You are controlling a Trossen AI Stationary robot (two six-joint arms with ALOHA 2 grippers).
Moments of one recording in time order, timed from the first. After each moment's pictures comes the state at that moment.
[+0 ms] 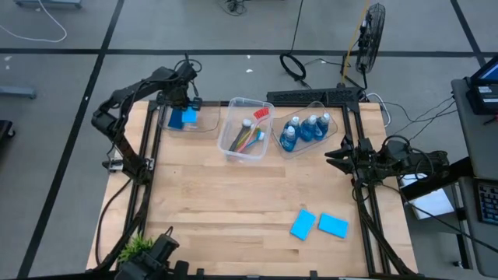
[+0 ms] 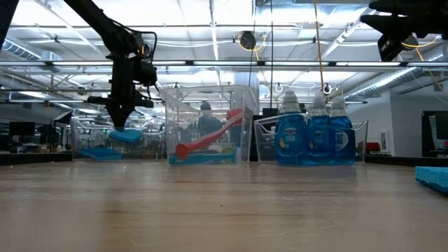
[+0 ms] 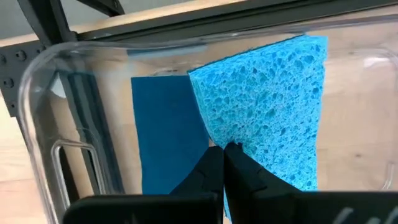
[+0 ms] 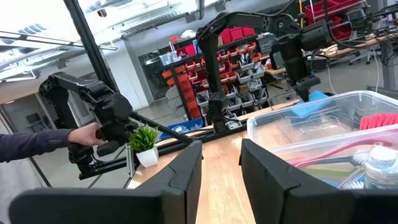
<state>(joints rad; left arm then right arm) 1.03 1.71 1.29 -1.05 -0.10 -0.38 0.12 0.01 0.29 -0.17 0.13 0.32</state>
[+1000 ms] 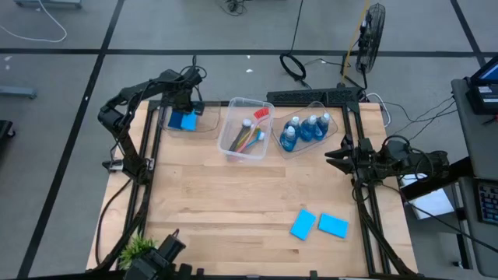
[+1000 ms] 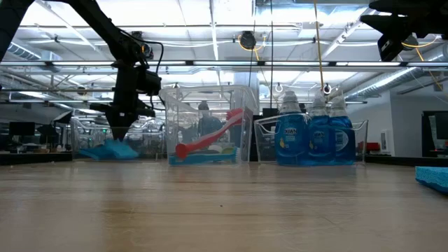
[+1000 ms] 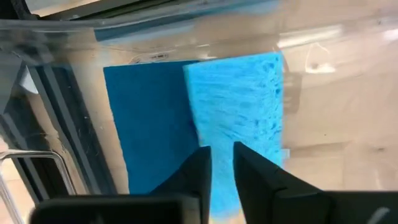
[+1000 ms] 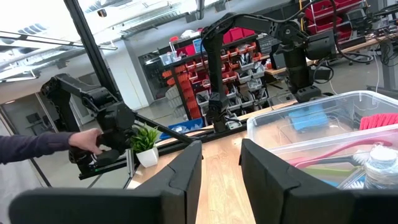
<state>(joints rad) 1.01 1.78 1.29 -1.06 -0.11 -0.37 0.12 0.01 0.29 -0.17 0.13 0.32</state>
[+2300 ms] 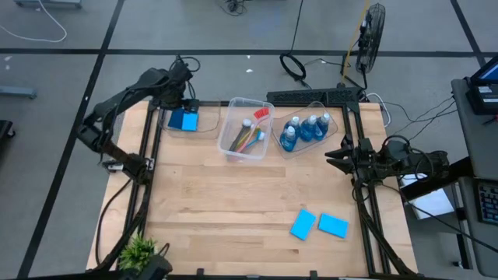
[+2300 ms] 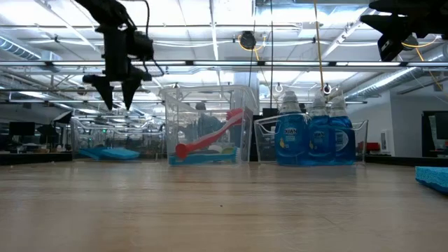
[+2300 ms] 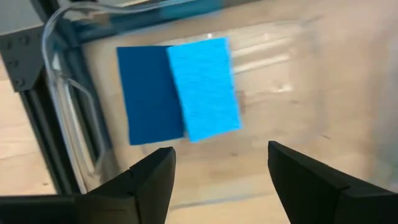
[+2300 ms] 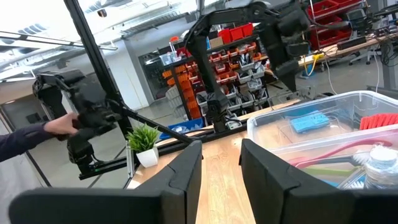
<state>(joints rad) 0.95 1.50 1.29 -1.17 -0.05 -0.40 0.12 0.01 0.29 -0.17 0.13 0.32</state>
